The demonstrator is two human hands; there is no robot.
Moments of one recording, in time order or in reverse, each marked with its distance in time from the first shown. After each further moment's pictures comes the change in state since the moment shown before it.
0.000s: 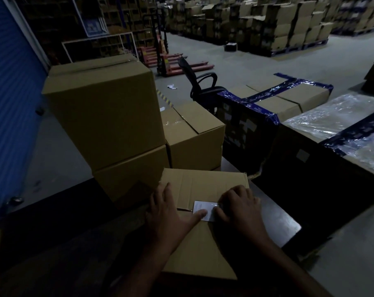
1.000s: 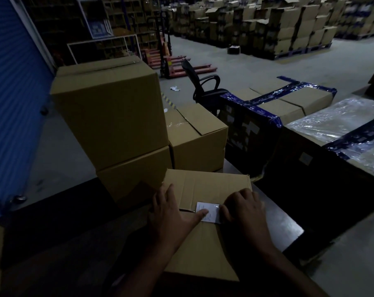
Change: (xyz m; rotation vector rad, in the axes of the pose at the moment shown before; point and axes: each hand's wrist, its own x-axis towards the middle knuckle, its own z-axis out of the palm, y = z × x) left_hand 0.001 -0.001 0.000 0.004 -0.007 -0.014; right_hand -0.010 -0.001 0.009 0.015 0.124 0.045
